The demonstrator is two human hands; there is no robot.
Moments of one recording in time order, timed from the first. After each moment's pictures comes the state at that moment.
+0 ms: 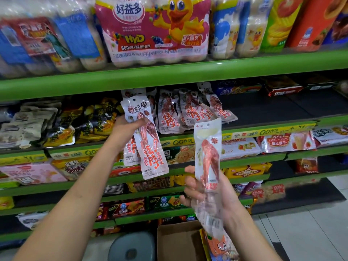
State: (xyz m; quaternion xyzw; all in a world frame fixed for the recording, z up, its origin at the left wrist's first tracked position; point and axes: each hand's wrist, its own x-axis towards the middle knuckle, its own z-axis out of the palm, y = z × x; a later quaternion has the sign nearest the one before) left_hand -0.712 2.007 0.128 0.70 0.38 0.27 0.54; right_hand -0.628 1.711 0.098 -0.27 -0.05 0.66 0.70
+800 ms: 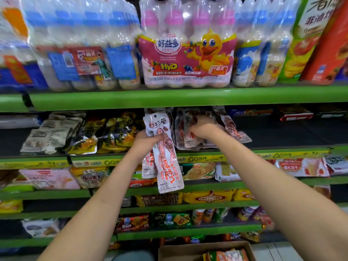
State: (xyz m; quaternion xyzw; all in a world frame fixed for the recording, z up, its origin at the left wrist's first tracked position) left_hand -0.708 2.014 0.121 0.70 0.35 0.28 0.55; right_hand -0.533 1.896 0.198 -0.88 -0.40 0.14 0.20
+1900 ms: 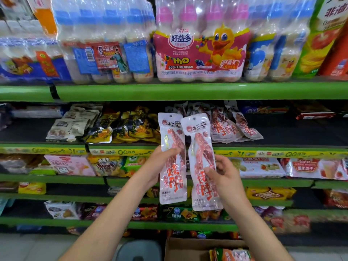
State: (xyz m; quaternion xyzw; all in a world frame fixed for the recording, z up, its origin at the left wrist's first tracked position) left_hand -0.757 1.921 0.132 0.60 0.31 0.20 0.71; right_hand -0.630 1.757 0.106 -0.64 -0.27 0.30 0.65
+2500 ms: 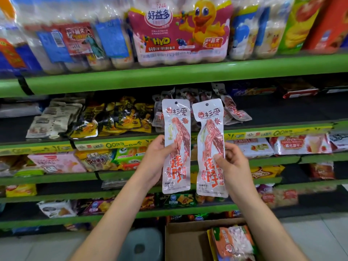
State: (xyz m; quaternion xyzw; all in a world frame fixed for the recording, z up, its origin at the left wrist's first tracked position) left_hand -0.751 1.894 0.117 0.55 0.27 0.23 0.75; right_hand -0.617 1.725 0.098 -0.63 -0.23 0.23 0.70
